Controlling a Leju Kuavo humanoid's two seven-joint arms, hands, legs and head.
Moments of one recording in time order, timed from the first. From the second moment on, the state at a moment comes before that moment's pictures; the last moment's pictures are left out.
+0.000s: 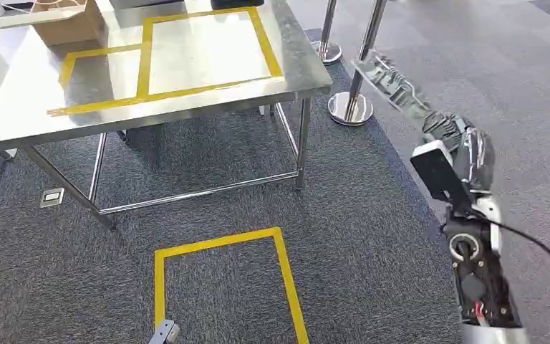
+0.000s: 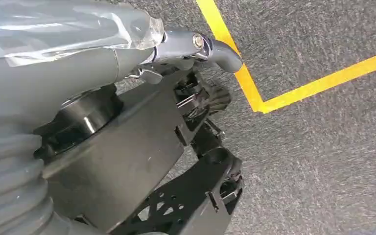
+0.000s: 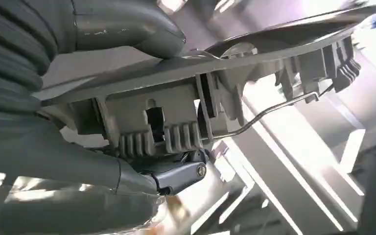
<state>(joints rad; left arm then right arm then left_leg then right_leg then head) -0.09 -0.05 -0.08 -0.18 0.09 -0.21 -0.31 -0.43 -0.27 0.08 -1.12 0.77 -0.23 -0.30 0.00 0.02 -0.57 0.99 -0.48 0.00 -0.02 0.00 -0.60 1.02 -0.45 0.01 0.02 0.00</state>
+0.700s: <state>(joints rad) -0.09 -0.06 -0.08 -0.18 0.05 -0.22 -0.30 -1.29 -0.56 0.66 -0.38 1.54 -0.26 -0.10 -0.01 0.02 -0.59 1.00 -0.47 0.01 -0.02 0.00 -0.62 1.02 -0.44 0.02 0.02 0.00</state>
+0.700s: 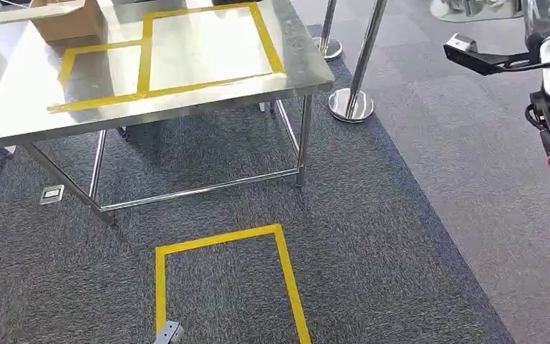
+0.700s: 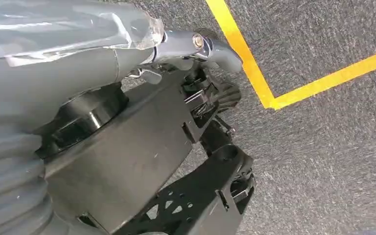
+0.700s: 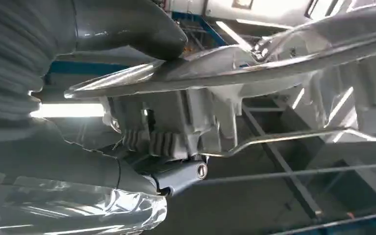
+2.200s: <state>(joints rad) -0.11 -0.07 -0.08 -0.18 0.02 -0.20 -0.29 -0.98 -0.15 0.74 -0.37 1.53 -0.69 -0.11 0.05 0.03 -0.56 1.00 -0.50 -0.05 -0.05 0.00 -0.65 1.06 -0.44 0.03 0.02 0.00</state>
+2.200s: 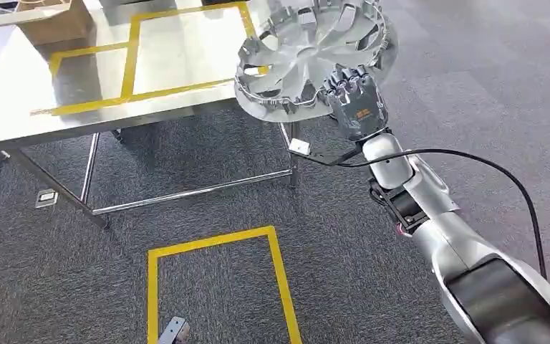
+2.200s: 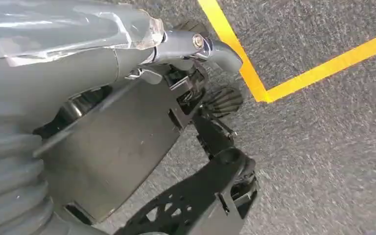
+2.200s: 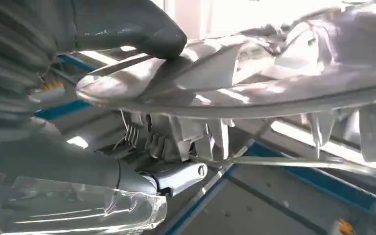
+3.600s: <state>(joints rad) -0.11 -0.08 -0.08 -0.18 0.01 -0.19 -0.29 -0.94 -0.01 0.77 -0.33 1.55 -0.70 -0.23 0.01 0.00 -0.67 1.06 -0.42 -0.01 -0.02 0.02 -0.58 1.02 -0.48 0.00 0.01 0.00</state>
